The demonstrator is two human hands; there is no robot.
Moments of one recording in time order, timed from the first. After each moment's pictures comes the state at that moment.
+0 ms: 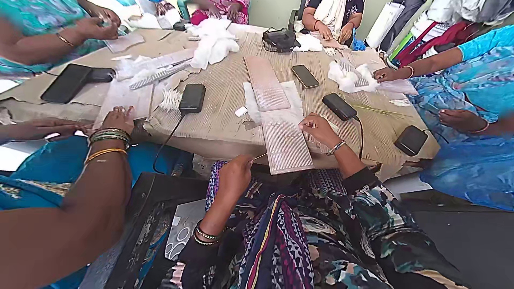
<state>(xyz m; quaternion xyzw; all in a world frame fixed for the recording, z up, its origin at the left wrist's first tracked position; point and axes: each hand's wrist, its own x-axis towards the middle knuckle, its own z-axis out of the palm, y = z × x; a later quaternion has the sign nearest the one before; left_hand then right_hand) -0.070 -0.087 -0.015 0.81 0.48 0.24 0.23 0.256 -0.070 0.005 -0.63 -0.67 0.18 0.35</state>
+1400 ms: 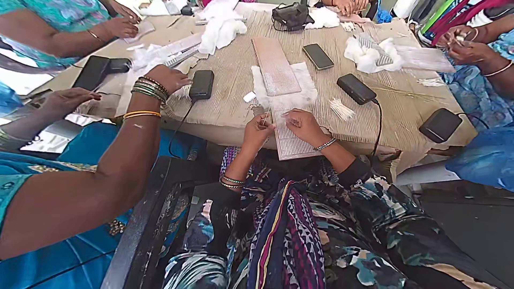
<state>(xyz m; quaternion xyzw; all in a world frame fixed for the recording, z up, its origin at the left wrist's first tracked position) -0.022 -0.038 -0.010 0.62 0.45 0.35 0.54 0.178 -0.065 -0.021 -0.54 -0.73 0.13 0.39</state>
